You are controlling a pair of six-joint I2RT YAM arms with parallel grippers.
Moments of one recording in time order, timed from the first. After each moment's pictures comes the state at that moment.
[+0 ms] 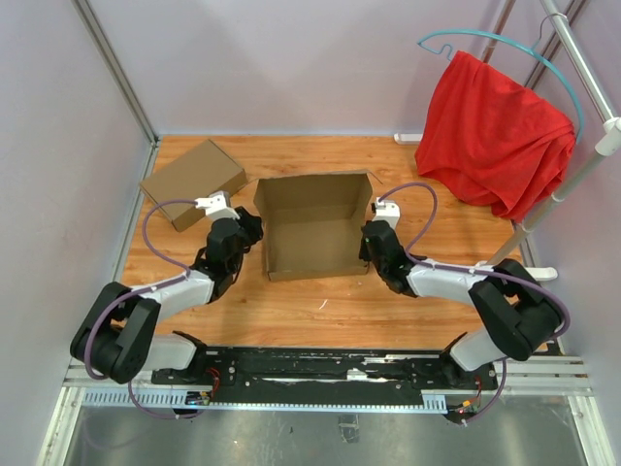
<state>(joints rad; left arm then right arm) -0.42 1.28 0.42 0.61 -0.37 -0.57 0.69 1.48 0.60 0.31 0.44 0.46</state>
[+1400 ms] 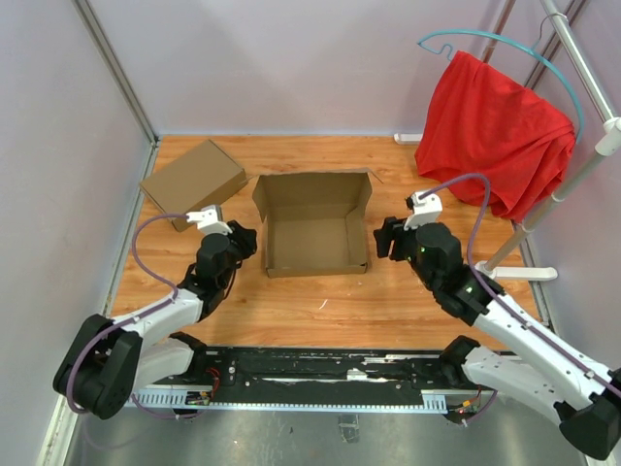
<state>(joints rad) -0.42 1.09 0.29 0.54 -0.33 -0.59 0.73 0.82 0.66 -0.18 0.40 0.31</state>
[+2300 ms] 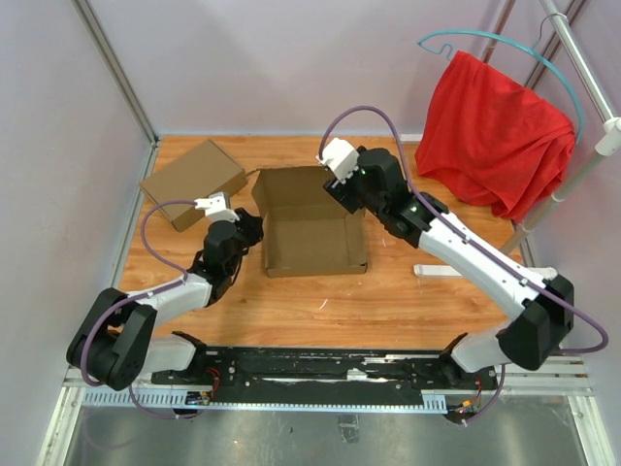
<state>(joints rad) -0.42 1.26 0.39 0.63 -0.32 -0.55 0.73 1.45 1.37 -0.37 0.26 -0.43</state>
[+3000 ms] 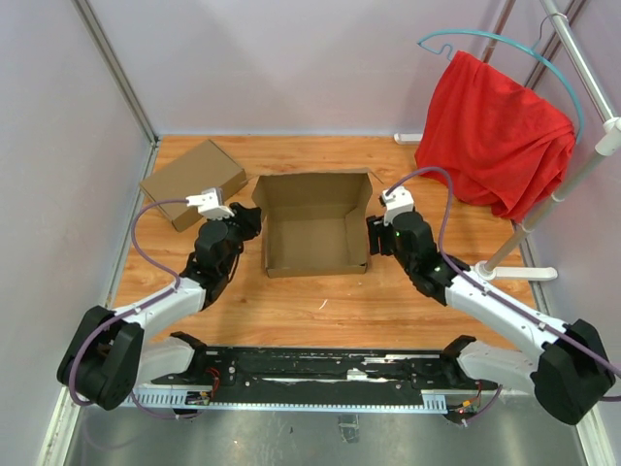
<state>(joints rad) -0.42 1.15 0.39 0.66 -0.30 -0.53 0.68 1.06 0.66 -0.03 0.37 0.07</state>
